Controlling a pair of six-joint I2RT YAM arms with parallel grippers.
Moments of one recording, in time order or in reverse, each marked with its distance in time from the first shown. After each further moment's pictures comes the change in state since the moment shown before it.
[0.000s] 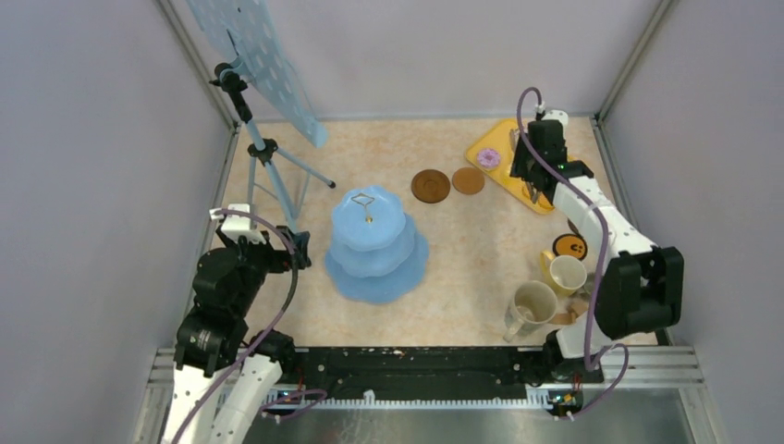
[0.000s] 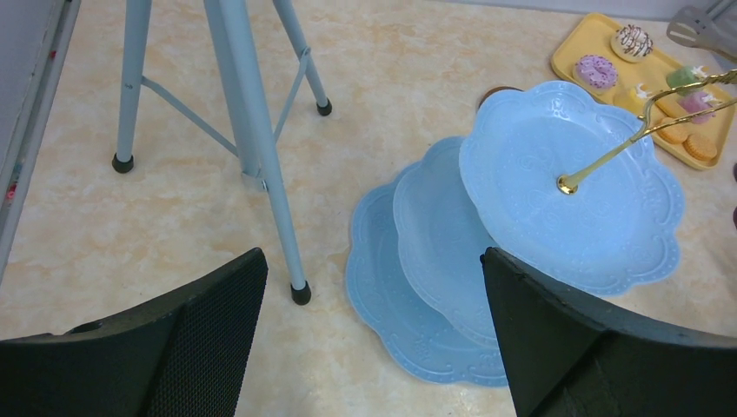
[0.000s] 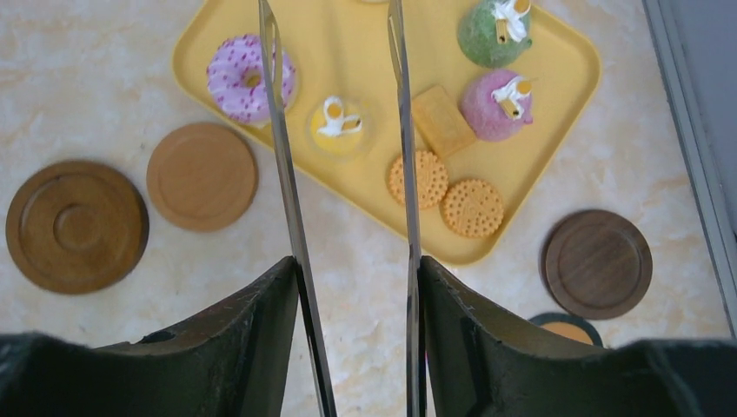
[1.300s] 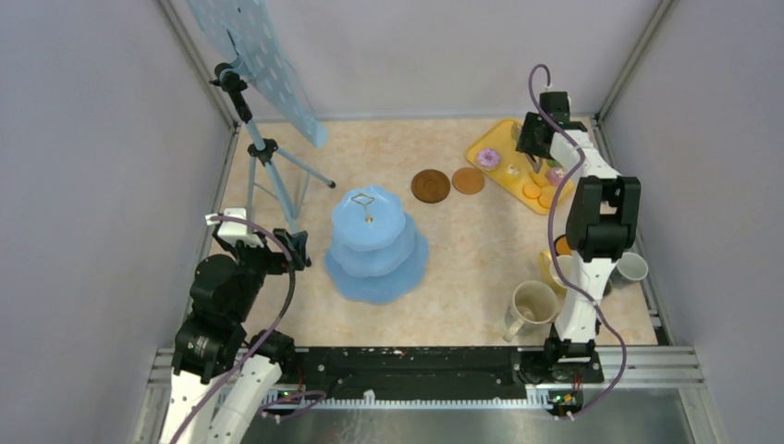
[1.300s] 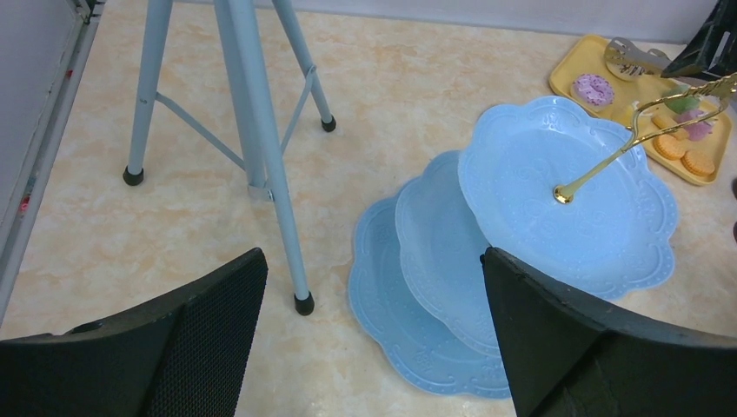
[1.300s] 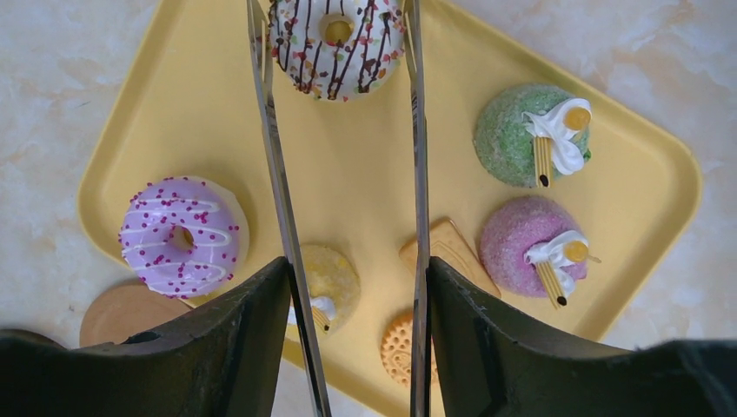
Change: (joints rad) left arm -0.051 -0.045 -0.011 0.019 -0.063 0.000; right arm -0.208 0.632 0.560 -0.080 -0.221 0.005
